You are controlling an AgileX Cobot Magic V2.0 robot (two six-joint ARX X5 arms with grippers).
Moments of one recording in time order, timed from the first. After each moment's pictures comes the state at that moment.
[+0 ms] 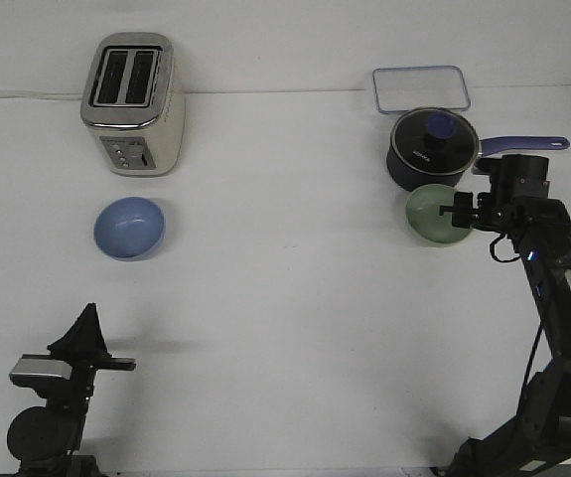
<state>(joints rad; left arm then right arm) -0.03 0.00 0.03 0.22 0.02 -0.05 -0.17 1.69 1.40 -0.65 -0.03 0.01</state>
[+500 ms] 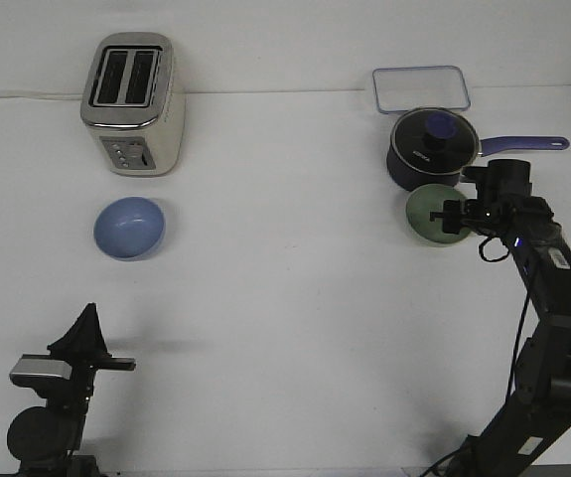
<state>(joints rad) -0.03 0.00 0.03 0.22 0.02 -0.05 -0.18 1.81 1.40 -0.61 -0.08 0.00</state>
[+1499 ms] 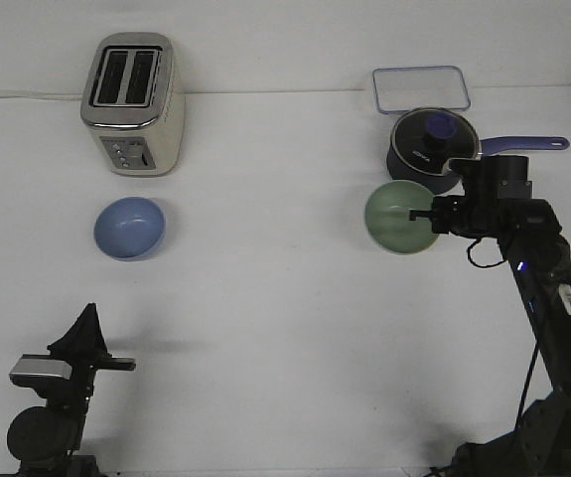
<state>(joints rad) -0.03 0.00 0.03 0.22 0.02 -0.05 -0.04 1.57 1.40 -0.80 -0.29 0.08</state>
